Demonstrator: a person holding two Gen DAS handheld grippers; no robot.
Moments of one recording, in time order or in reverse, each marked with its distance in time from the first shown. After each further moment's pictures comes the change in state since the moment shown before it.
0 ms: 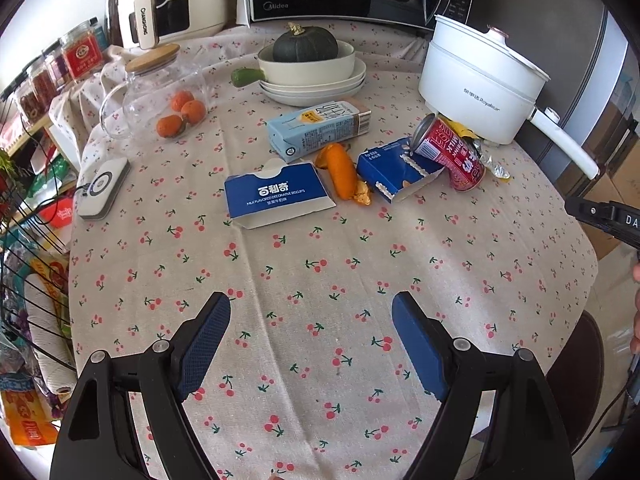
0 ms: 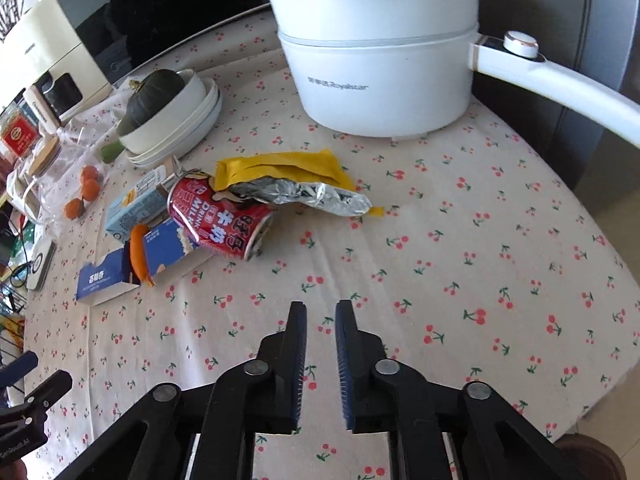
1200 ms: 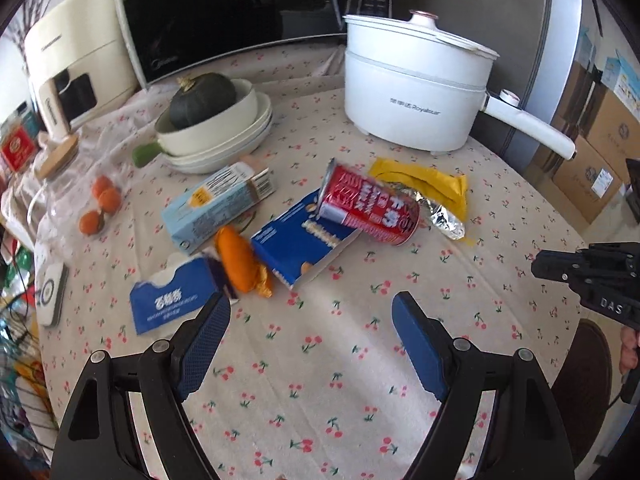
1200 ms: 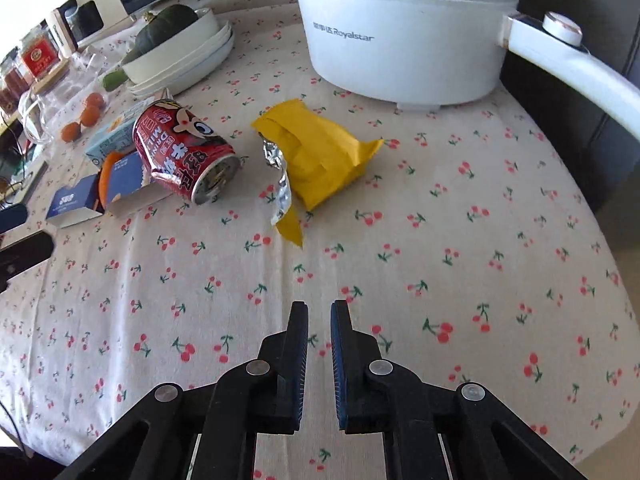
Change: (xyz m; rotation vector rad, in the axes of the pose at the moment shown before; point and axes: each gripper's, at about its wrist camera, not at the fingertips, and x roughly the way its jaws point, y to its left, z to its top) left arm 0.035 -0.098 0.062 0.236 -0.078 -0.047; right arm 0.032 -0.048 -0.008 -0.216 0.083 0.075
